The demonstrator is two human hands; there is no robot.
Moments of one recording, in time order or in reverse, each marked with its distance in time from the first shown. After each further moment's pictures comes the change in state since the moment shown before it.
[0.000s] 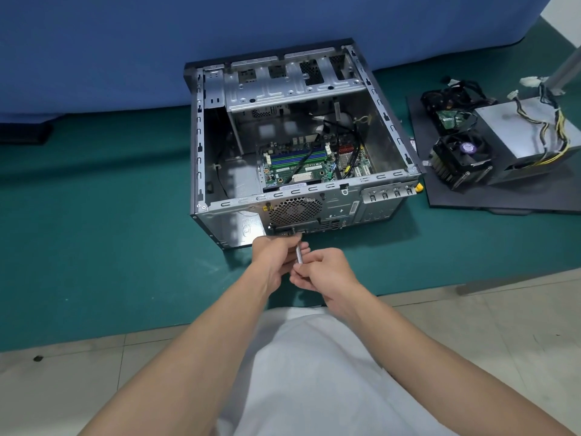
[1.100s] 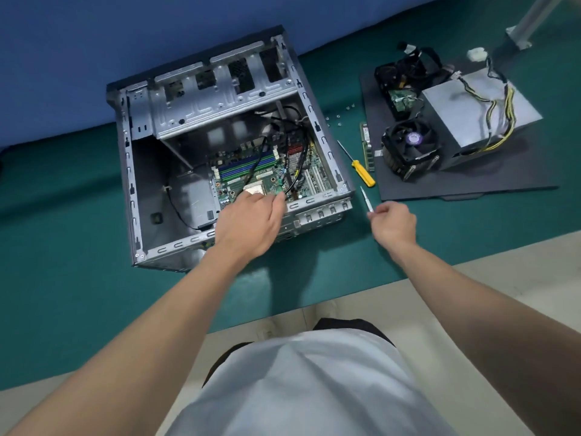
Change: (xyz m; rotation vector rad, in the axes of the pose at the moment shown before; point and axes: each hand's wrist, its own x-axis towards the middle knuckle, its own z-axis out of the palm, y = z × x) left_hand -0.029 0.087 0.084 1.646 0.017 0.901; right_hand 0.080 -0.051 -0.200 -0.460 0.614 -0.042
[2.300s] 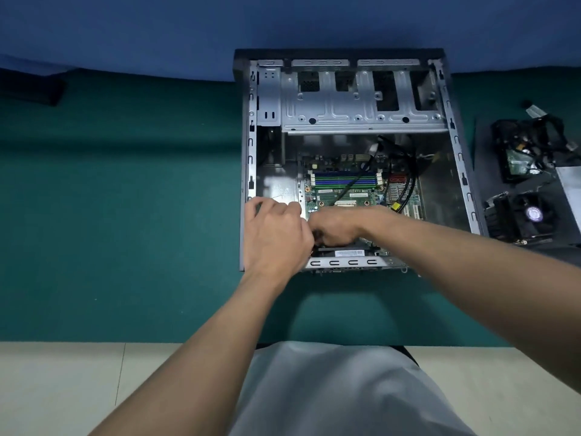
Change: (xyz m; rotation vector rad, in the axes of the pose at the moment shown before) left_hand -0.026 -0.122 -0.021 0.007 0.287 -0.305; right_hand -0.085 -0.217 0.157 -1.109 -1.096 -1.089
